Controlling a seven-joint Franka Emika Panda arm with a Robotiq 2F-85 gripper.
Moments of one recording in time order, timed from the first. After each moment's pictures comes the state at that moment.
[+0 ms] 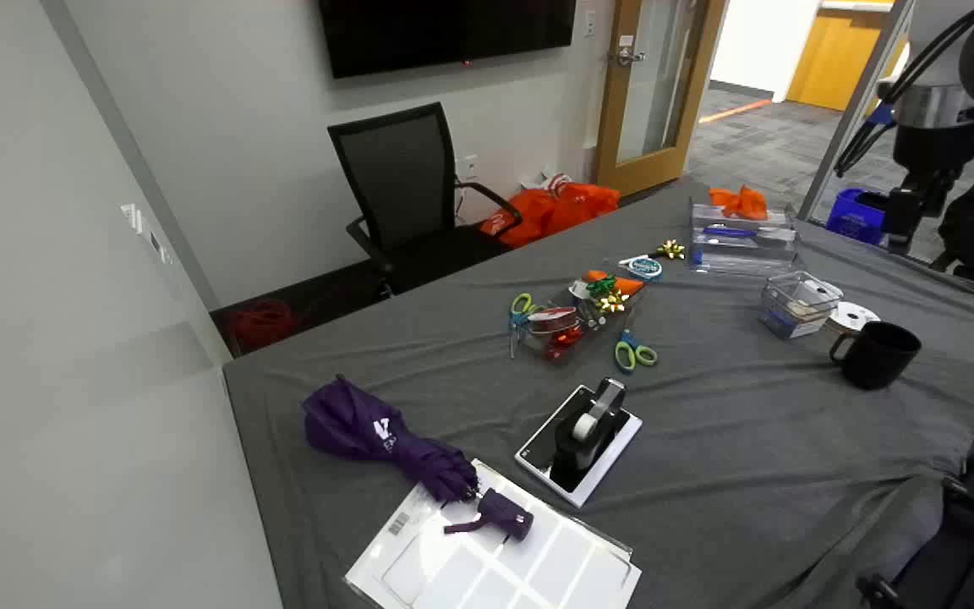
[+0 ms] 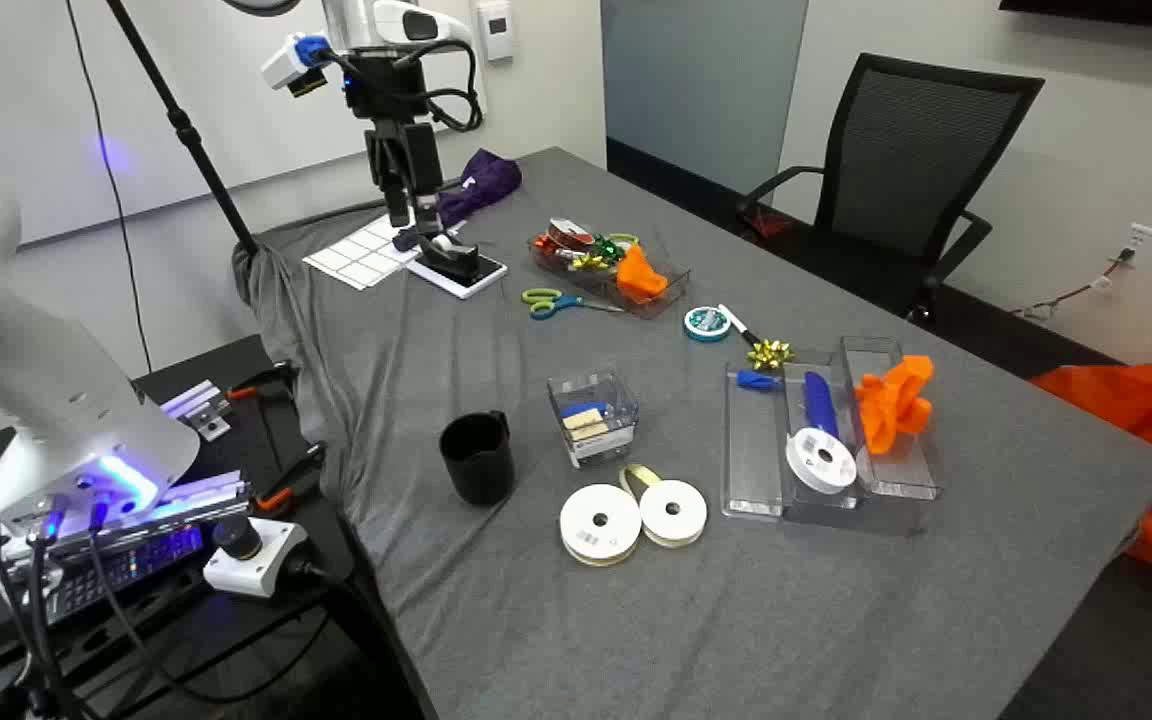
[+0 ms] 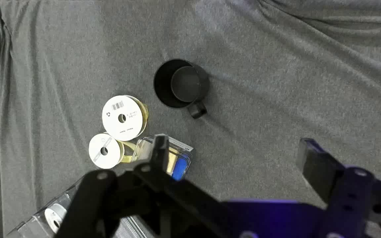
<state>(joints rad) -0.14 -0.26 -0.07 -2.34 -0.37 1.95 -0.11</state>
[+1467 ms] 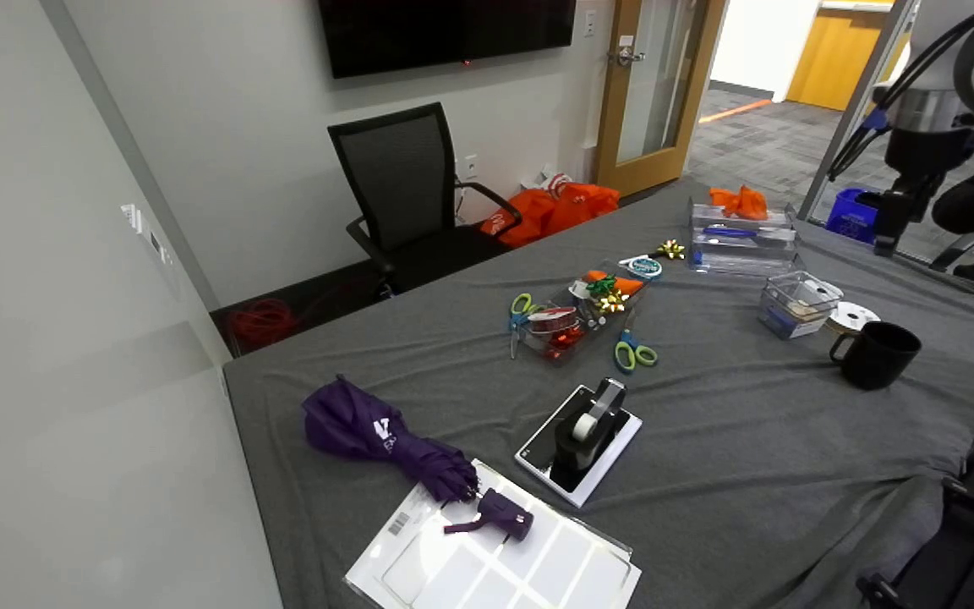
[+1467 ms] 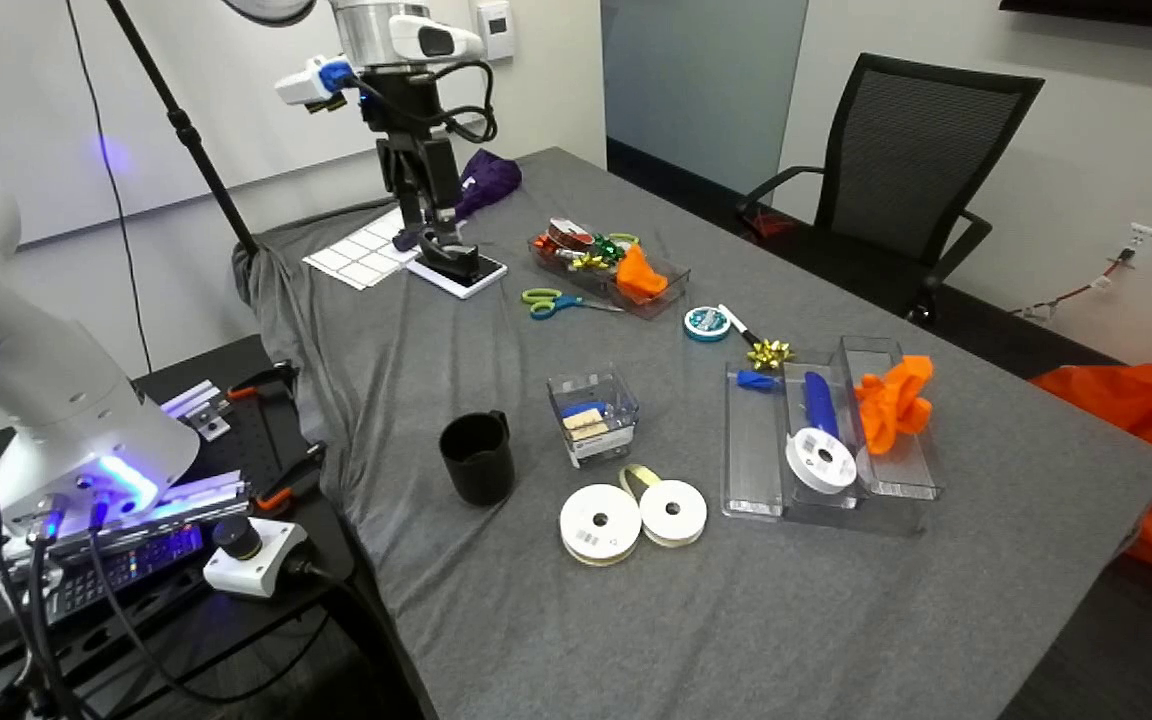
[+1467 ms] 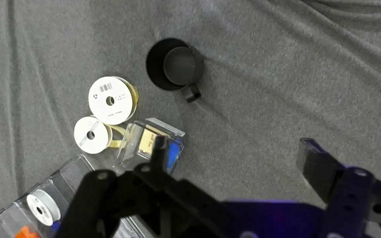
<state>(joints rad) -0.14 -0.23 -0.12 -2.35 -0.32 2.05 -0.19</state>
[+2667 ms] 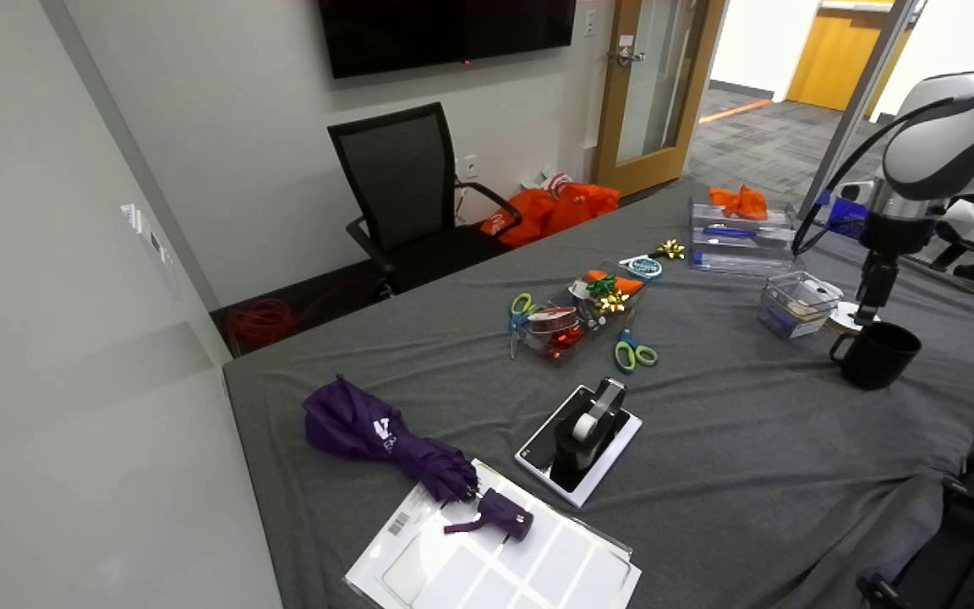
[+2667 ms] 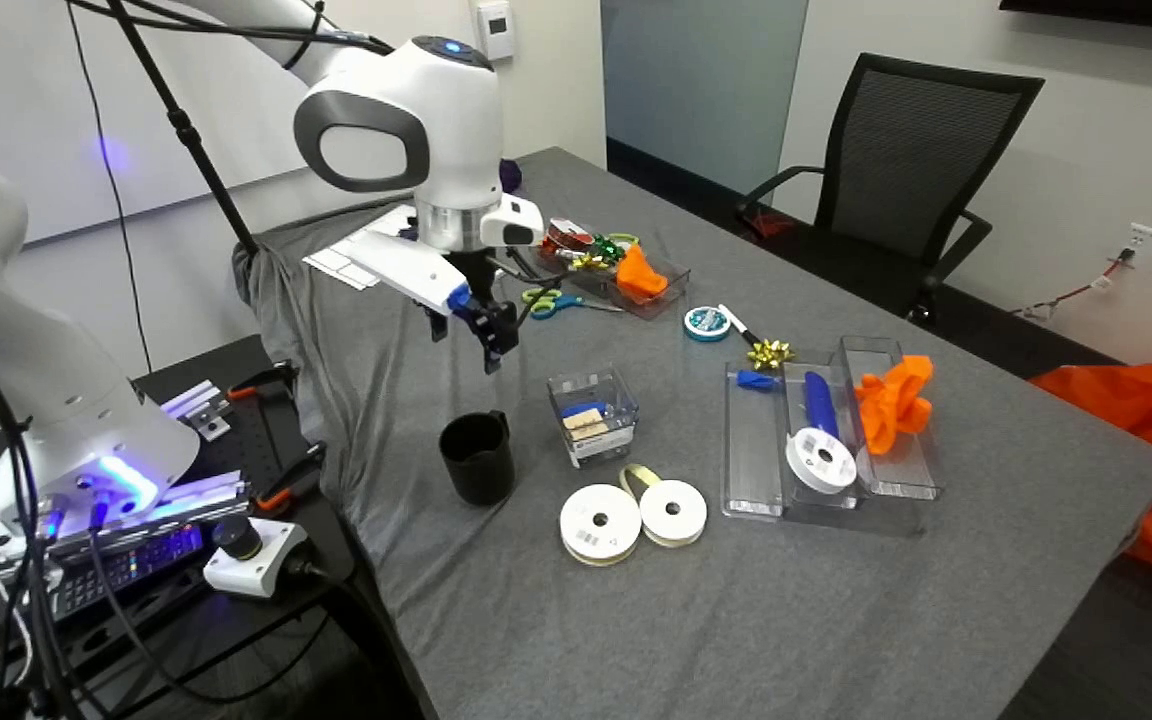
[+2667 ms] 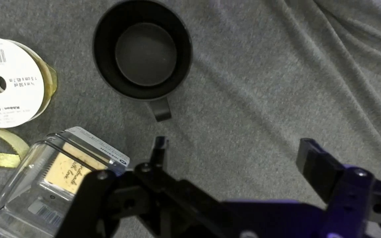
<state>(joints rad) -0.21 0.10 -0.24 -2.37 0.01 2.31 -0.83</state>
